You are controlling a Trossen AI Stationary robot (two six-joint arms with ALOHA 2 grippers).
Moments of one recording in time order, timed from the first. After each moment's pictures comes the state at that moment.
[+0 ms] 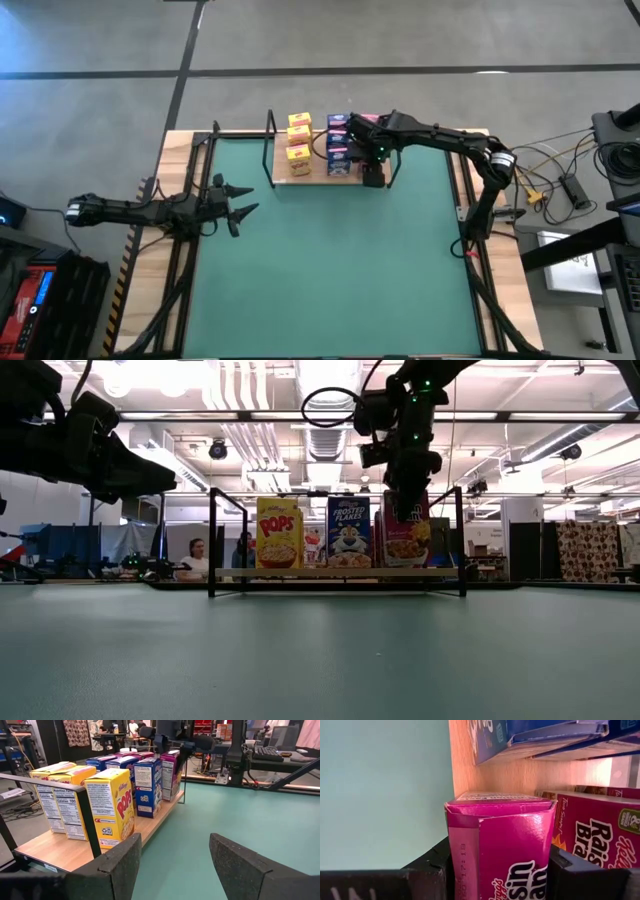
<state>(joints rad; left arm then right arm) -0.05 0.20 0.03 0.07 -0.43 -0.05 -0.46 1.79 1.56 -1.08 0.03 -0.43</state>
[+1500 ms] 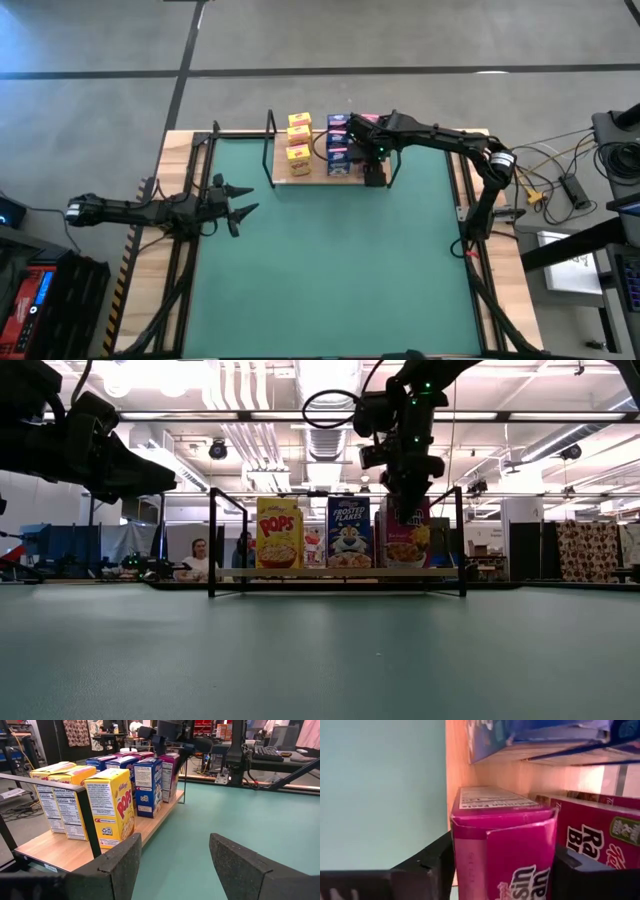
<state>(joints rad) -0.05 0.20 0.03 0.07 -0.43 -0.05 -0.47 1.79 1.55 -1.06 0.05 -0.52</state>
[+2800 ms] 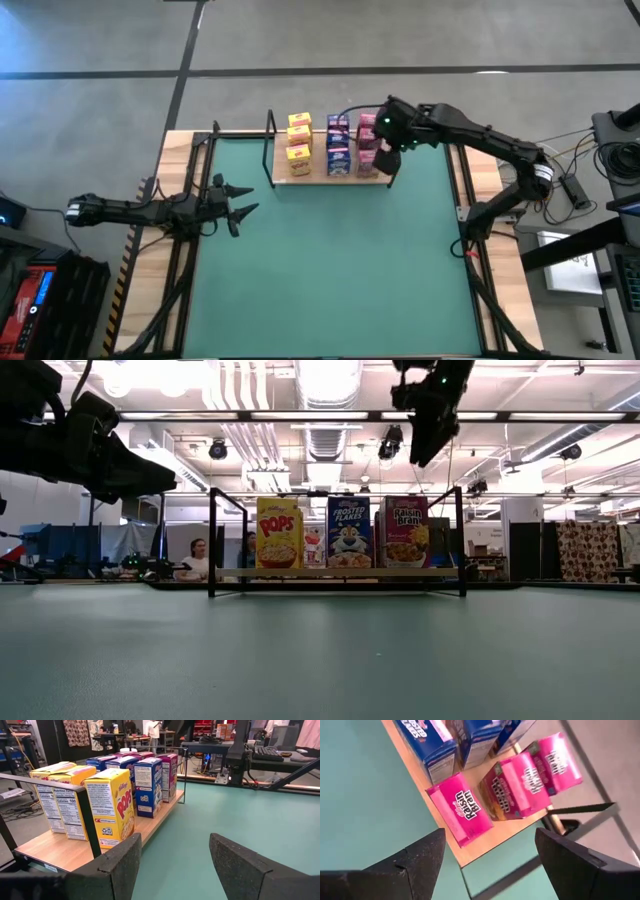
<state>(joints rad) -0.05 0.20 0.03 0.07 -0.43 -0.05 -0.46 1.51 1.55 -1.12 0.16 -0.05</state>
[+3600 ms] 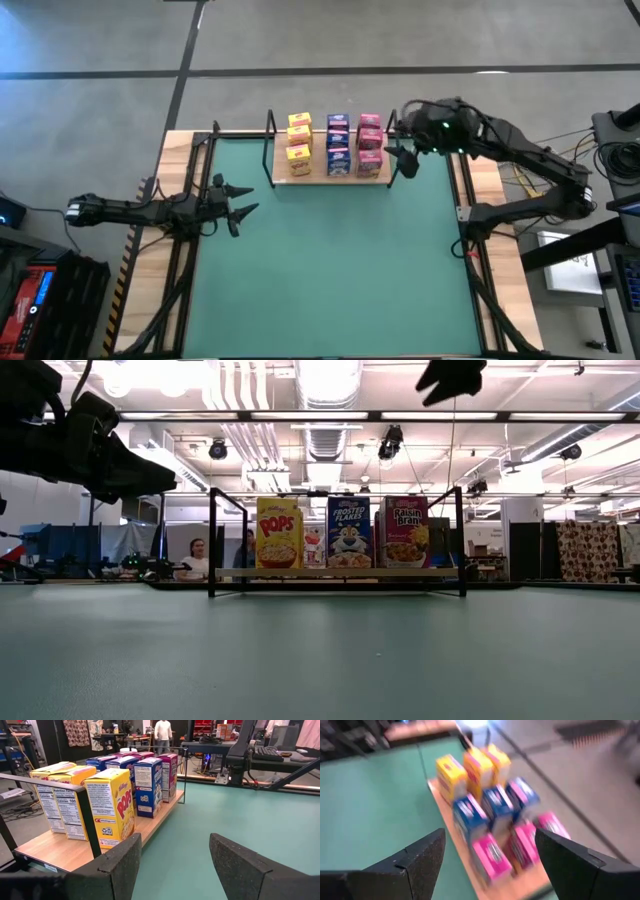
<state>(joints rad) -0.05 0.20 0.03 0.07 -0.43 -0.05 -0.41 1.15 1.40 -0.86 0.07 -0.03</state>
